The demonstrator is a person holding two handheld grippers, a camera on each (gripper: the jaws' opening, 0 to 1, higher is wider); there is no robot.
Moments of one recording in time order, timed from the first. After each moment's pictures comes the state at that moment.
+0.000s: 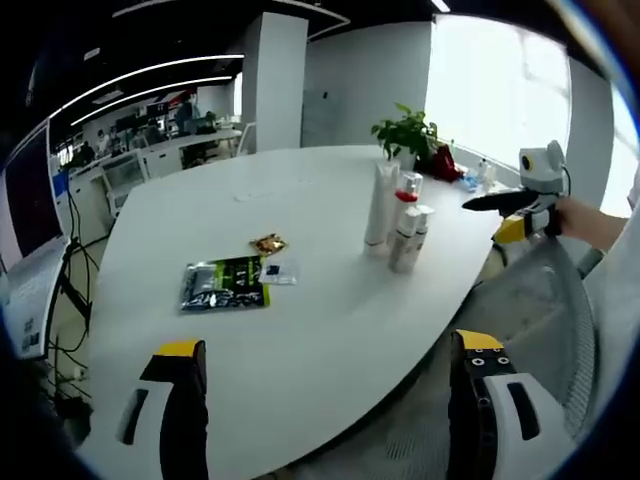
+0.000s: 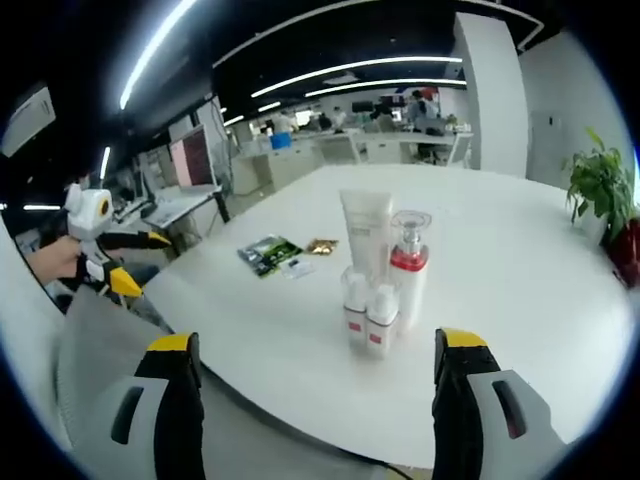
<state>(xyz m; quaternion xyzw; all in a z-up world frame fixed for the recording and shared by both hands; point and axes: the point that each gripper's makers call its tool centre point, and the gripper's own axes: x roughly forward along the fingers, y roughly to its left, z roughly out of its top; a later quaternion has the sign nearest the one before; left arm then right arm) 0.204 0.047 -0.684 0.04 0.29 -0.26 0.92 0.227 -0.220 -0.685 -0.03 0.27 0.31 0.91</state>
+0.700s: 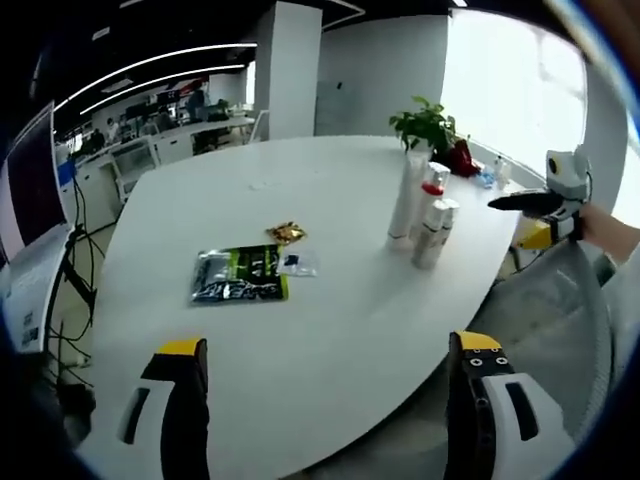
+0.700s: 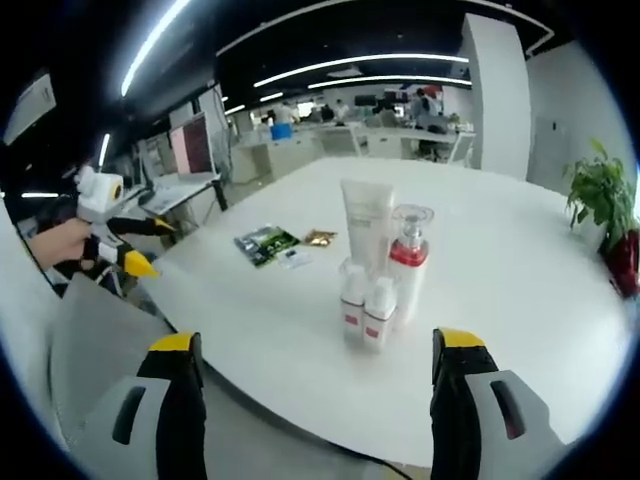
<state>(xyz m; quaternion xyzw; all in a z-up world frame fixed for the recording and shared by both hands) 0.230 0.059 -0.703 0.03 0.32 -0.24 0.92 0.226 -0.221 -0.689 -0.04 0.28 0.32 0.91</state>
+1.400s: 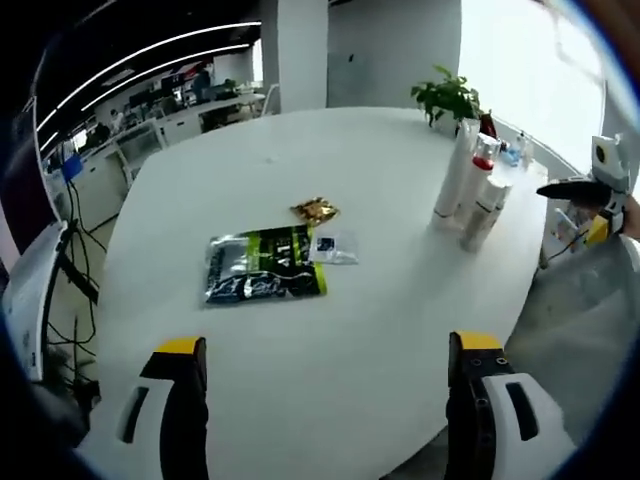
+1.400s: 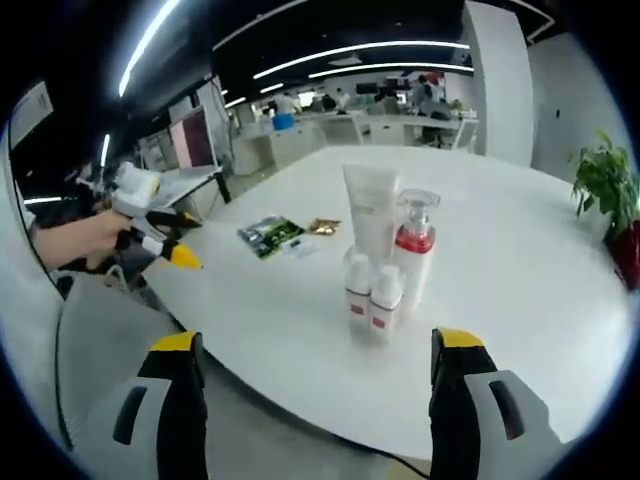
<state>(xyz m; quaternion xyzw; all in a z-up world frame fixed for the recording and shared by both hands) 0.289 0.089 -0.758 0.08 0.38 -0.21 0.90 0.224 -0.220 -0.697 -0.03 0.30 0.32 0.90</state>
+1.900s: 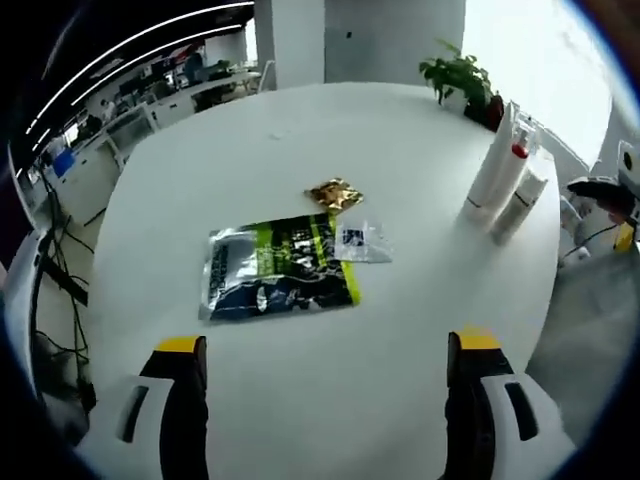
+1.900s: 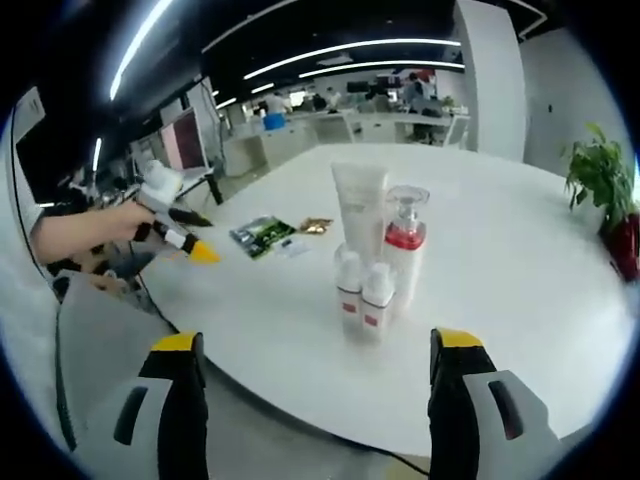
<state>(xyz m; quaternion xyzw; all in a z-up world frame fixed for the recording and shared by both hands) 0.338 0.092 -0.781 0.07 0.42 -0.21 0.88 0.228 -0.227 -0.699 -0.03 0.31 0.30 0.90</state>
